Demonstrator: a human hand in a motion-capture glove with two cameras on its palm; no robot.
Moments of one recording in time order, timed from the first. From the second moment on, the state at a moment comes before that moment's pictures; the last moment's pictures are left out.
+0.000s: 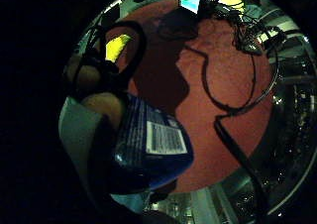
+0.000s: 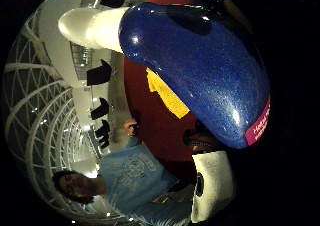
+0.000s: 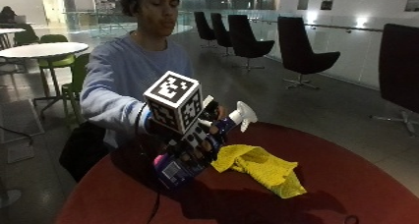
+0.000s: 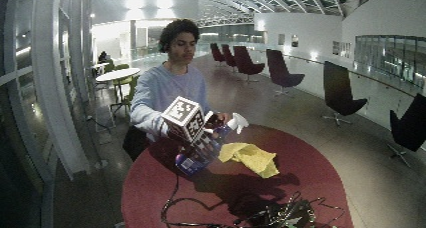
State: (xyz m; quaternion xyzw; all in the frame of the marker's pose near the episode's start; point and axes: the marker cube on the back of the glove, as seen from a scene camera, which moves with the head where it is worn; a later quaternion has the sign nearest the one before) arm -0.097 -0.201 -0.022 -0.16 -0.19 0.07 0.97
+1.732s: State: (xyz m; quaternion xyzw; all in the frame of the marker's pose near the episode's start) arm -0.121 -0.214 -0.013 -0.26 -0.08 0.10 0.96
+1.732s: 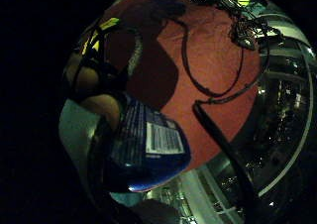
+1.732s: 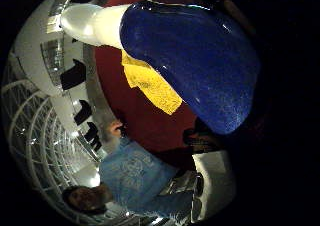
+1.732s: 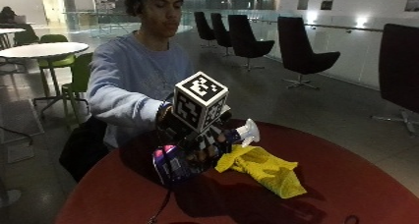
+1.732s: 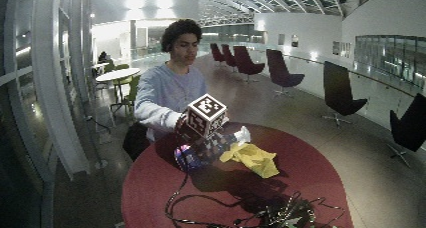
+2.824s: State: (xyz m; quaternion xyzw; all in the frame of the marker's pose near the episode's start) arm -0.269 -0.225 -0.033 0.04 -0.53 -0.04 0.84
